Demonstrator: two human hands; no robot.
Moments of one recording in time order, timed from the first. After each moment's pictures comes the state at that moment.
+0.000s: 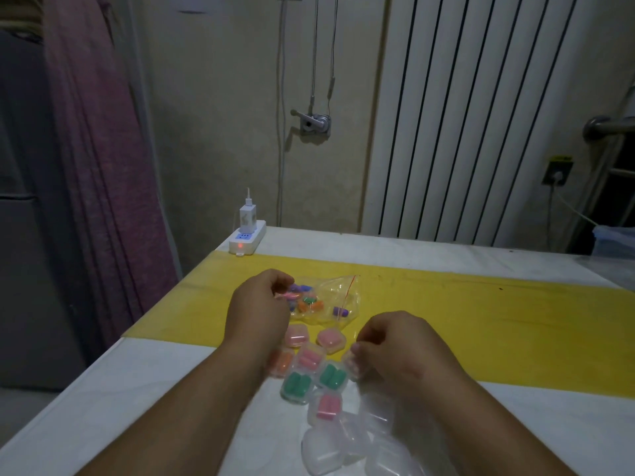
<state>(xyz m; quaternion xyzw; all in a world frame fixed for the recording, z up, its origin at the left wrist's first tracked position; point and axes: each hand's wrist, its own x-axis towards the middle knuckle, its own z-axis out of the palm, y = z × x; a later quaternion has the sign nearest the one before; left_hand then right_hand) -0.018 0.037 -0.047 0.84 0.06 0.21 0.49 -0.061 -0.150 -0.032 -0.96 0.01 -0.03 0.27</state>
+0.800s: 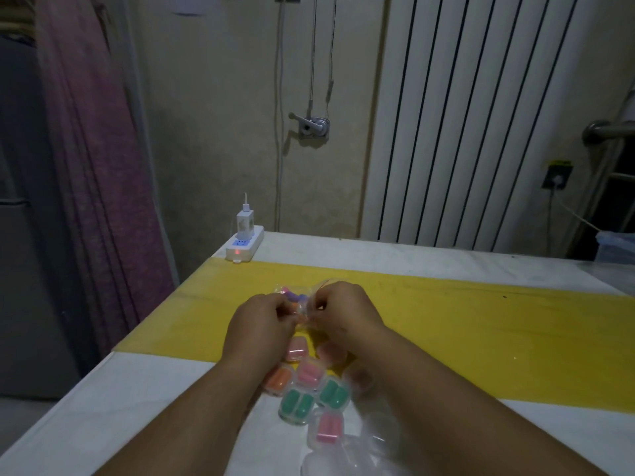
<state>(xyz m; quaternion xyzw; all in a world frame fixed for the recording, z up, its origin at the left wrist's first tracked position) 0.002 0.043 -0.066 0.91 0.01 0.21 0.36 0.025 -0.095 -0.035 -0.96 -0.09 -0.05 0.27</state>
